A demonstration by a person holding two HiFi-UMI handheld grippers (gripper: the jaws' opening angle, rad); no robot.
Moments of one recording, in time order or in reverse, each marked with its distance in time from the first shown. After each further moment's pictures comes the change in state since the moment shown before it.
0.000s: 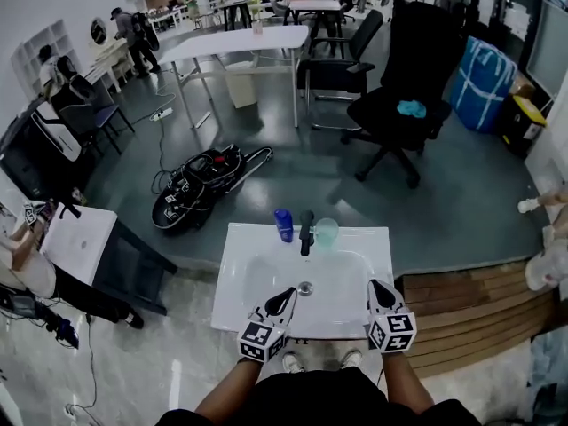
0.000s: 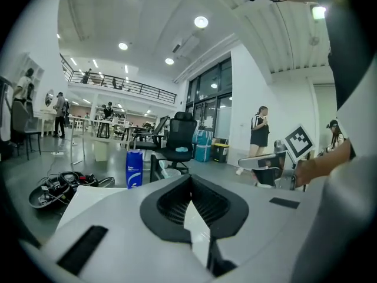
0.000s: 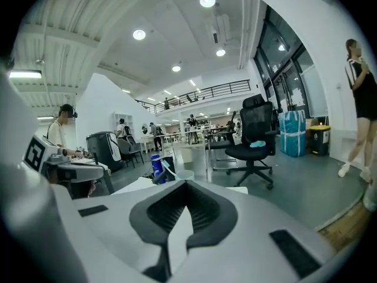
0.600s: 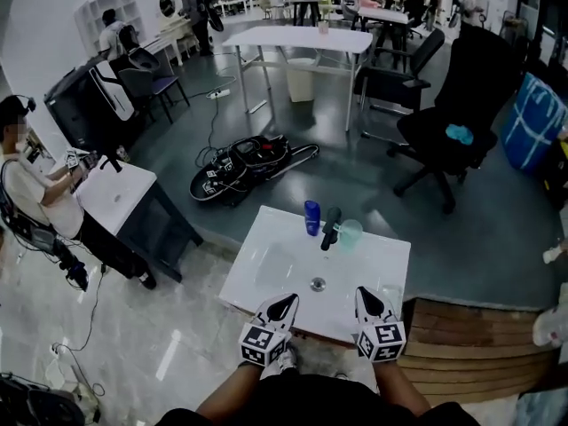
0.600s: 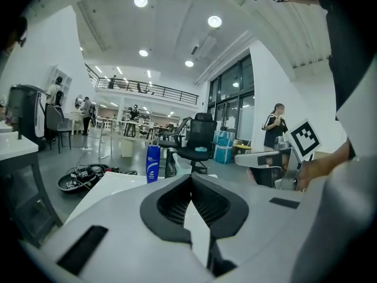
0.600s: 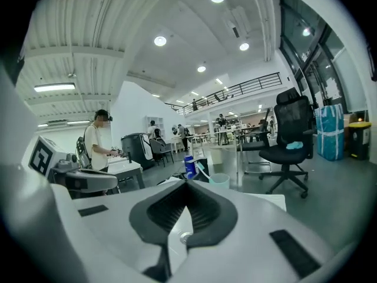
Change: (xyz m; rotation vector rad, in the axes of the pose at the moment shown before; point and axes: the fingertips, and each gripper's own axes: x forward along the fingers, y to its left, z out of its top) left arm -0.039 -0.021 -0.017 -0.075 -0.011 0.245; right arm 0.009 0.059 0.008 -0.082 -0.006 0.319
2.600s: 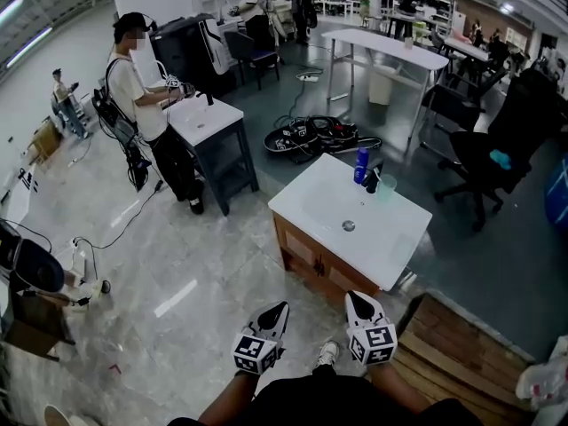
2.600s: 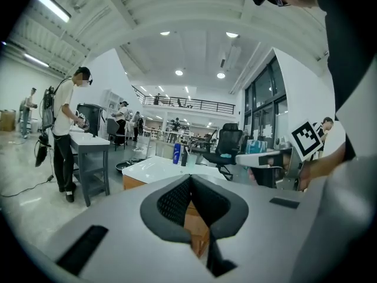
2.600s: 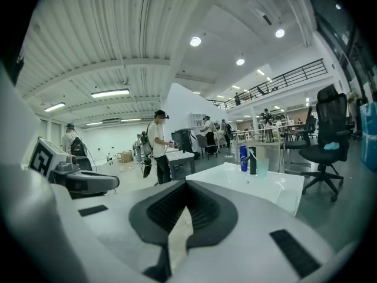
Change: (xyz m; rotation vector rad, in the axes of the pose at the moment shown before) left arm -0.267 -0.214 -0.110 -0.127 -0.121 0.442; right arm -0.249 0.125 -0.081 -0.150 0.046 0.432
